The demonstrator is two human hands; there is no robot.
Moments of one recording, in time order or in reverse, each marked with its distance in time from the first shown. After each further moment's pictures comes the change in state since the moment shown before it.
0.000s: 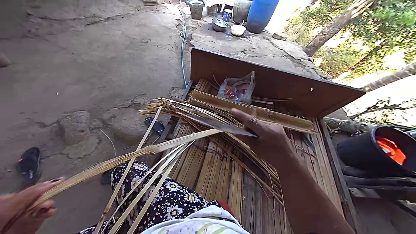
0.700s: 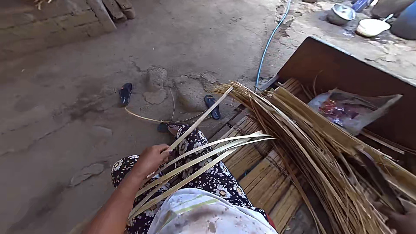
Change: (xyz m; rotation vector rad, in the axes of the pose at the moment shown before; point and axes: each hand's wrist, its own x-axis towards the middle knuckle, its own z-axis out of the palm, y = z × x) left_hand -0.086 -0.077 0.099 -0.163 -0.381 -1.142; right_hand -0.118 0.157 0.003 -0.243 -0.626 1.054
